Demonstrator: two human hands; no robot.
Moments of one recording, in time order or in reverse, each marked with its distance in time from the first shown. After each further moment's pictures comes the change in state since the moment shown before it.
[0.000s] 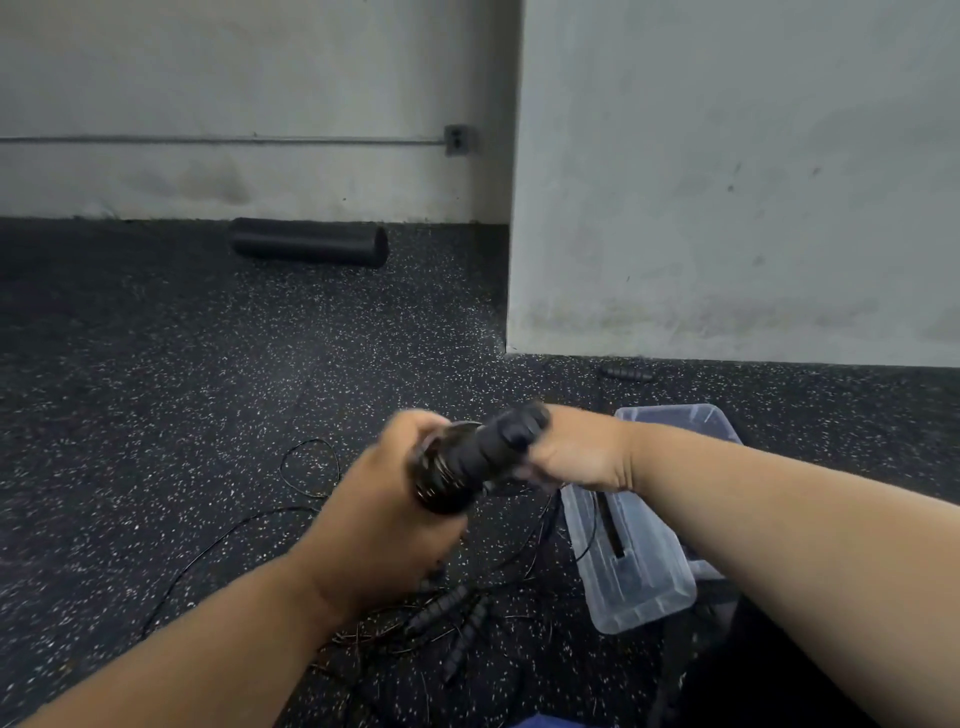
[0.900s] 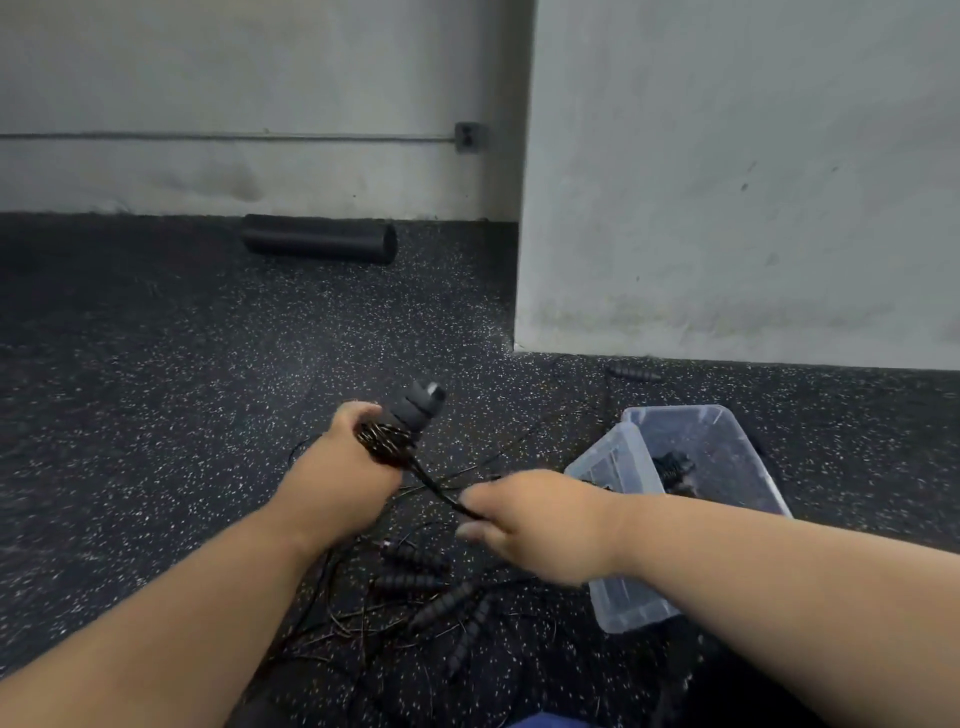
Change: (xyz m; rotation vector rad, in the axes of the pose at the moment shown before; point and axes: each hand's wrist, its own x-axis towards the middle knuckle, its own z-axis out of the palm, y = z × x) left_hand 0.033 -0.046 -0.024 0.177 0.118 -0.453; right_hand -0.015 -0.003 0.057 -0.692 -0.067 -0.140
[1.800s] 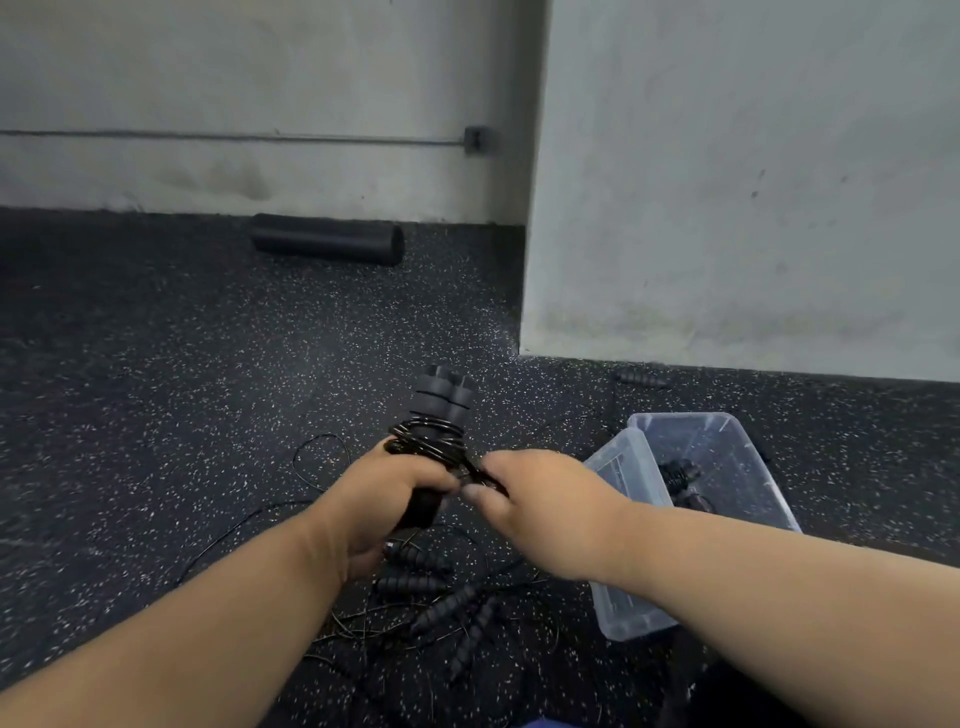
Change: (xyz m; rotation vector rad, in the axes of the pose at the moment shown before) left_hand -0.015 0.013 0.020 -0.721 -0.331 -0.202; right_hand 0.003 -0.017 -0.005 0.049 0.253 0.227
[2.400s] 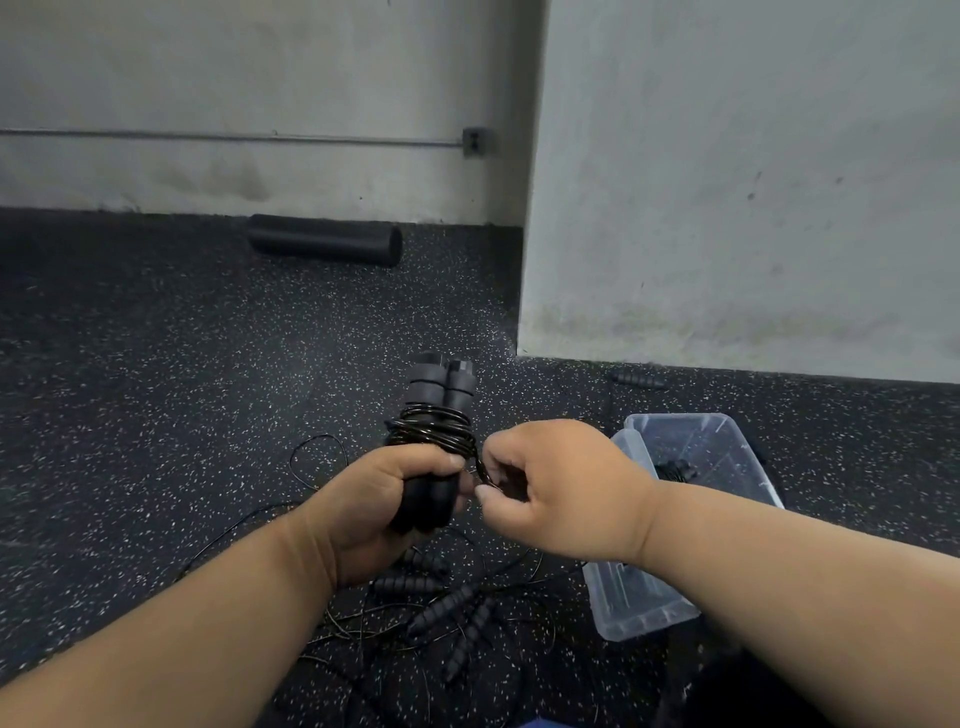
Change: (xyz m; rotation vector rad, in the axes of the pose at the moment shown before) left_hand -0.015 0.010 0.005 -0.287 -0.235 -0.065; right_hand -0.010 0.006 -0.025 -0.030 0.238 -0.236
